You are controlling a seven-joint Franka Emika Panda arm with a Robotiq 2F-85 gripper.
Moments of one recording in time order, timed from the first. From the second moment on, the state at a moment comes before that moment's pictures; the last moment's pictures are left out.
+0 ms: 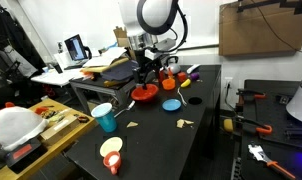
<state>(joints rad) 0.20 0.17 0.03 -2.22 -0.13 2.43 0.50</state>
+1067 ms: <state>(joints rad) 0.20 0.10 0.07 -2.21 -0.13 2.36 0.43</state>
